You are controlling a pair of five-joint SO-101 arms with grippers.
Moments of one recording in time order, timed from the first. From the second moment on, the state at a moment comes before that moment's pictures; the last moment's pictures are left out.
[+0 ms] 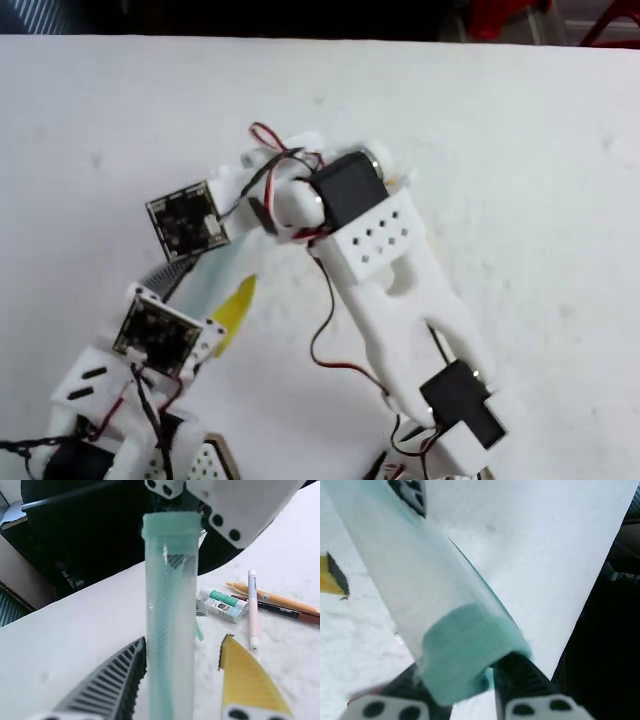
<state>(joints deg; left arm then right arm) 12.1 -104.7 62.9 70.7 -13.5 -40.3 -0.7 -27.0 92.0 81.6</state>
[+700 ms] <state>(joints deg) 17.1 -104.7 65.6 69.0 -11.8 -33.8 -0.5 -26.1 79.5 77.8</state>
